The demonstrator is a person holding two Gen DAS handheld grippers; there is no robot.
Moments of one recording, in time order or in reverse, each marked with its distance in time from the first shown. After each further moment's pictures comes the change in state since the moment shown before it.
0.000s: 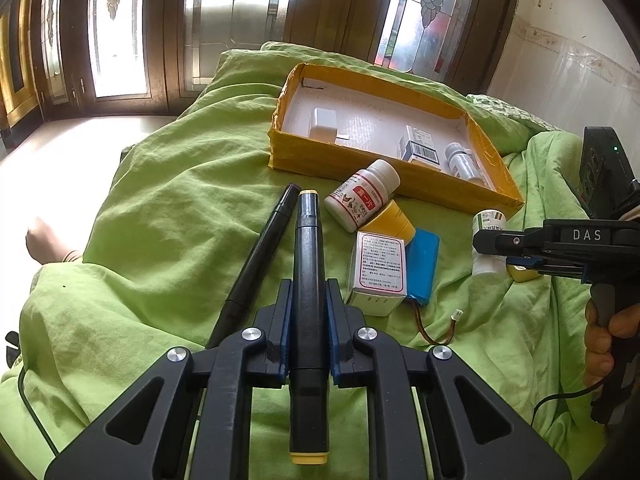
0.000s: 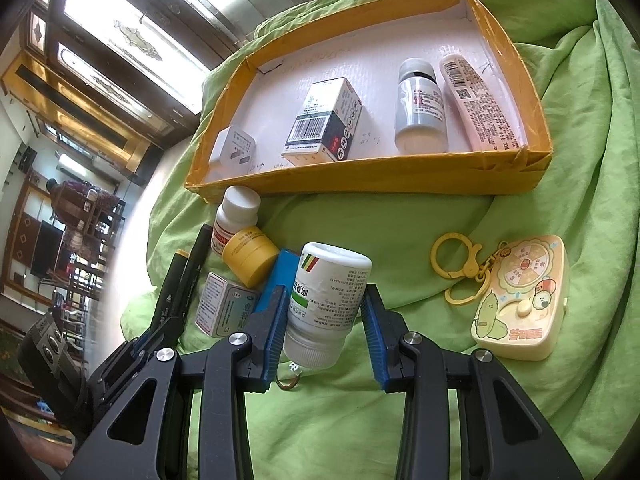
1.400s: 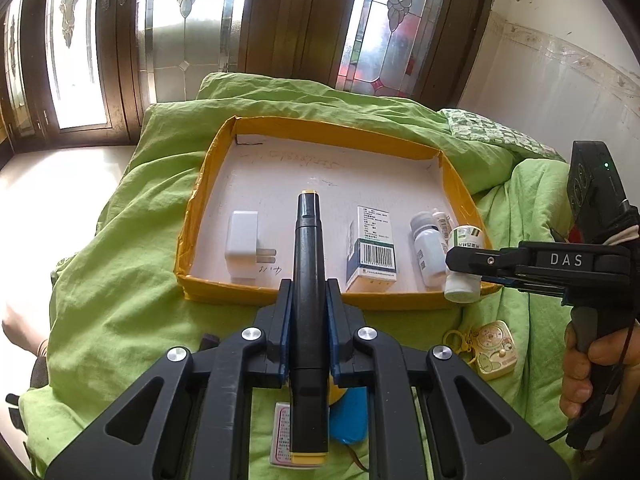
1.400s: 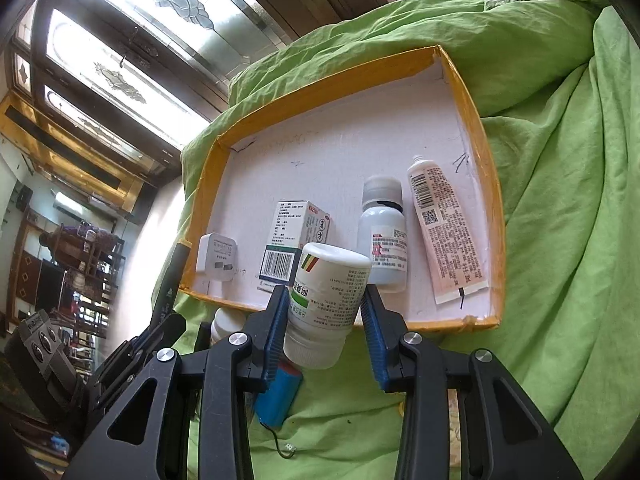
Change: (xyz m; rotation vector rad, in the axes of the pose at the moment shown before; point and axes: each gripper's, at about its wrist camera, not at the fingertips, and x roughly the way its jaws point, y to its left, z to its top) left arm 0.045 -0.057 0.109 0.081 -0.004 -0.078; right arm -0.013 -0.023 0.077 0.078 -0.075 -0.006
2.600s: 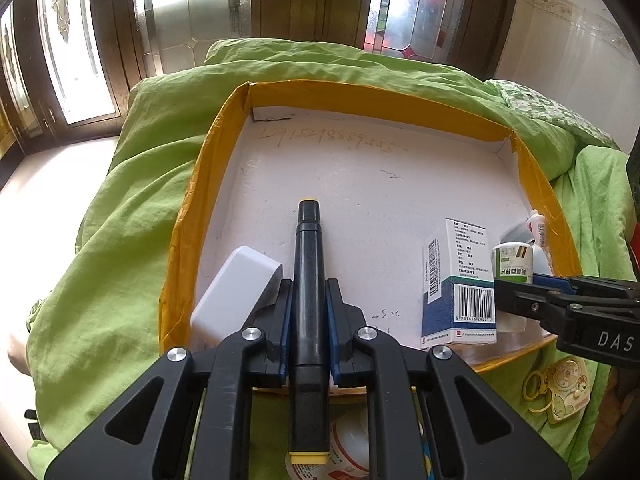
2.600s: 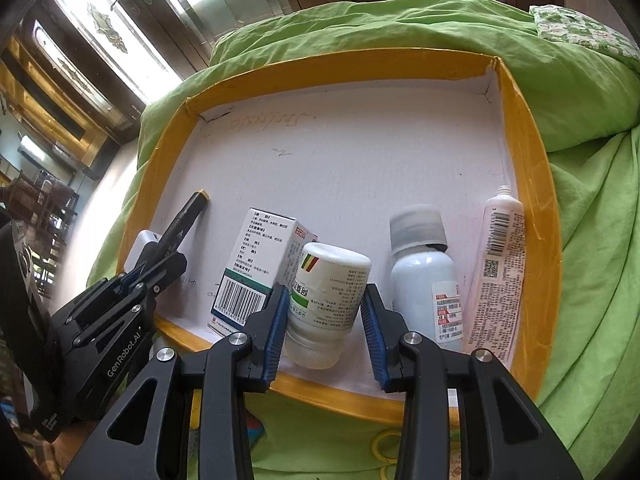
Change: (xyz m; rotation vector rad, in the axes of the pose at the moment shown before) left arm 0.083 0.023 0.021 0.030 0.095 0.105; right arm 0.037 0.013 0.013 -0.163 0.069 -0.182
